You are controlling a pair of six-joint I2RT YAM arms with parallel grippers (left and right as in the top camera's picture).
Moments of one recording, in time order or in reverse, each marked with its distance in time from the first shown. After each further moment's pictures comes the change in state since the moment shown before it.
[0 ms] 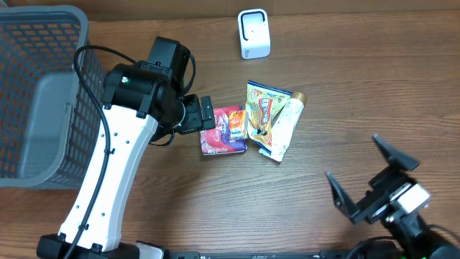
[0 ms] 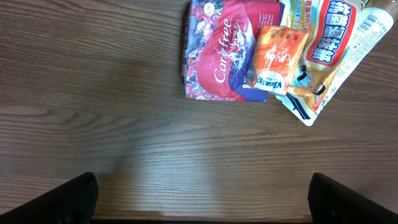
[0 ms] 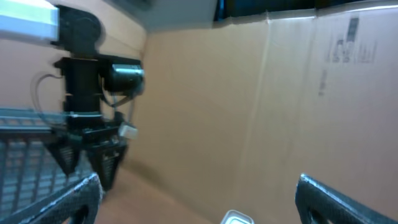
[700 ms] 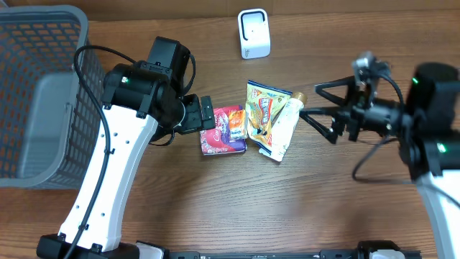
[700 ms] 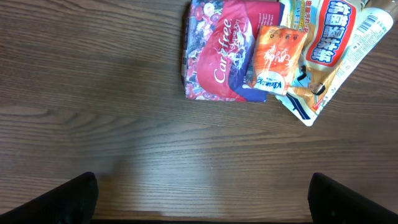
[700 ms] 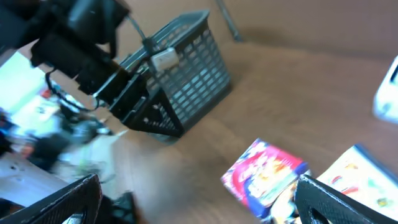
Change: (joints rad) left arm 0.000 0.000 0.000 0.000 0.000 0.000; right arm 0.000 0.993 0.721 -0.715 -0.509 -0.031
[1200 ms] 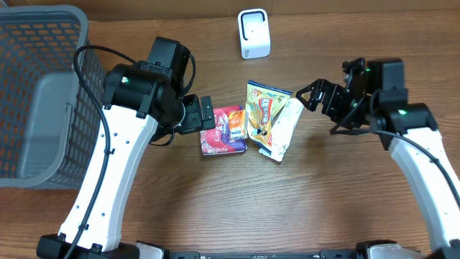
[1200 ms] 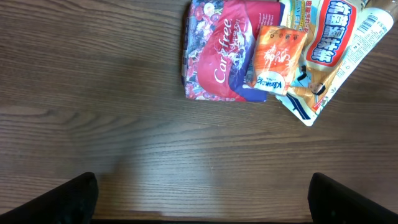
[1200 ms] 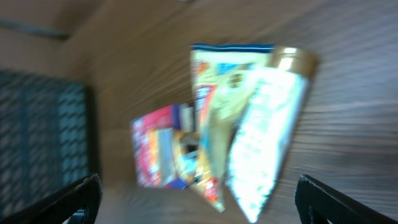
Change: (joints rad) left arm 0.000 0.000 0.000 0.000 0.000 0.000; right arm 0.093 0.250 0.000 -0.133 0.636 0.507
